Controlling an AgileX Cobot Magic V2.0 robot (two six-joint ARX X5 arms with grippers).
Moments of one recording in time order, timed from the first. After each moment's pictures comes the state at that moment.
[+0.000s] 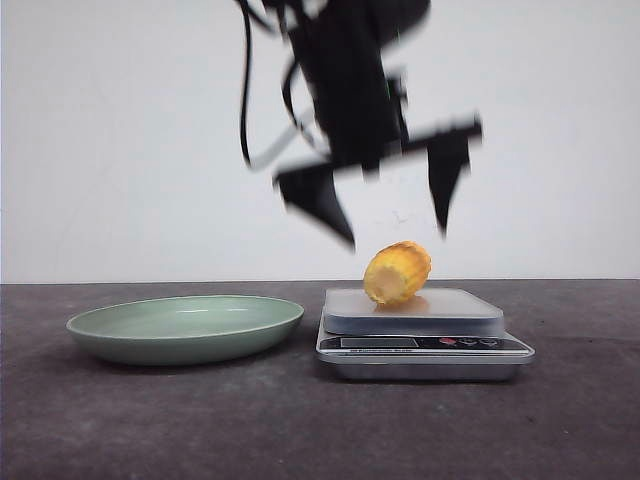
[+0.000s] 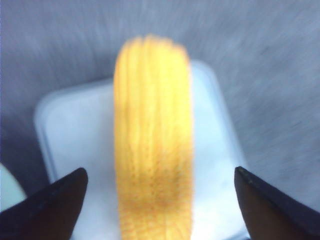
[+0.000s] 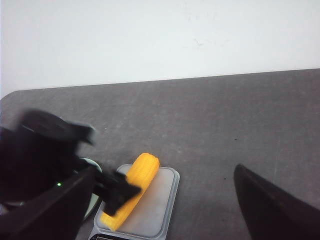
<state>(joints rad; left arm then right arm) -0.84 1.92 1.63 -0.50 -0.19 -0.45 0.08 0.65 1.05 -0.69 -0.26 0.21</state>
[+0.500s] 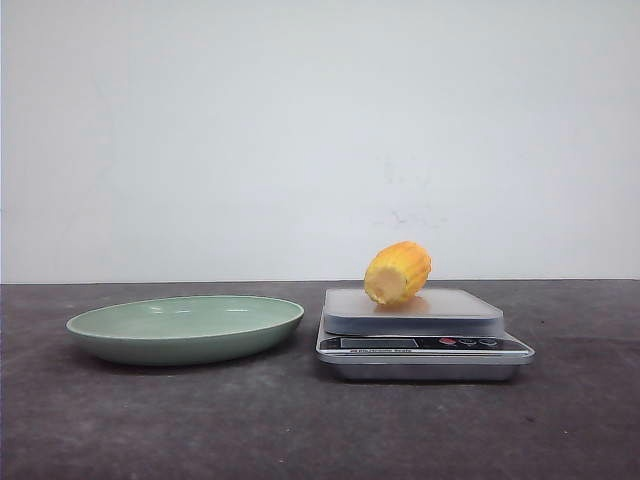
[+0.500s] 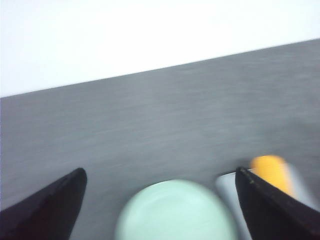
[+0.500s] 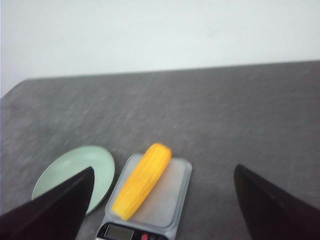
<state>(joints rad) -0.69 1.23 1.65 -0.93 -0.51 -0.20 0.12 0.71 1.06 -0.69 -0.29 0.21</state>
